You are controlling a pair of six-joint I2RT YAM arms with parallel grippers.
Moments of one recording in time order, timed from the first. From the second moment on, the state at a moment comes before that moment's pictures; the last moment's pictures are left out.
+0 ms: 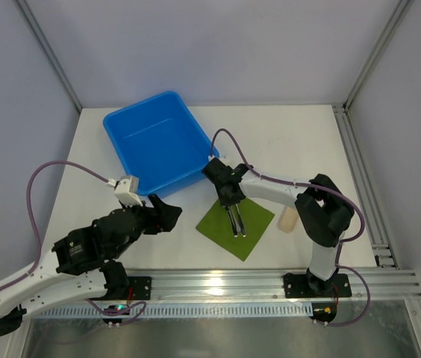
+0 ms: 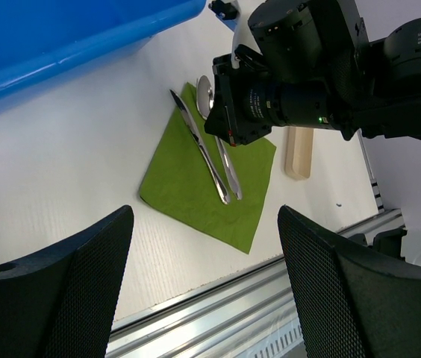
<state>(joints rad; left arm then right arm) -1.11 0.55 0.76 -0.63 -0.55 -0.87 0.84 1.84 1.27 -0.65 0.29 0.49</state>
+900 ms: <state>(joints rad) -1.11 0.55 0.75 -0.63 -0.53 -0.87 0.83 1.87 1.23 -0.62 0.29 0.49</state>
